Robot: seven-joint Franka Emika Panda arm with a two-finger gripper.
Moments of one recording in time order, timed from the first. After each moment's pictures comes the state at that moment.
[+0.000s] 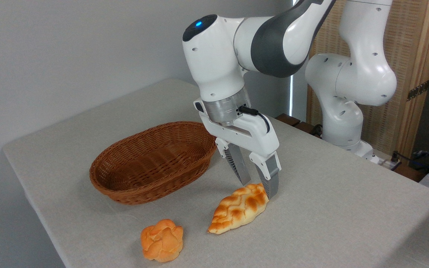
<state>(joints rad) 0.00 -0.29 0.01 -2.37 0.18 1.95 0.75</state>
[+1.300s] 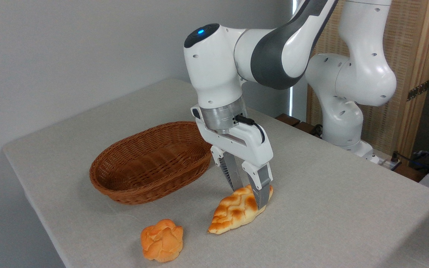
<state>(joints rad) -0.01 -0.26 0.03 -2.40 0.18 2.07 0.75</state>
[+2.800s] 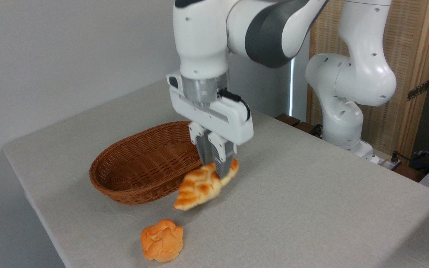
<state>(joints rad) -0.02 -0.25 0.03 -2.22 -0.07 1.98 0.75</state>
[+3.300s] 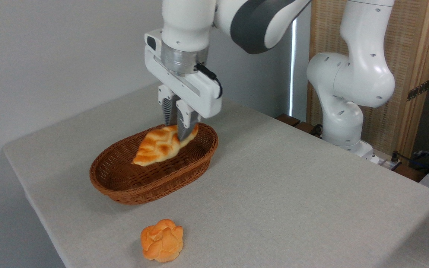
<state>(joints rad) -0.12 -0.28 0.03 -2.16 -0.36 1.98 0.74</state>
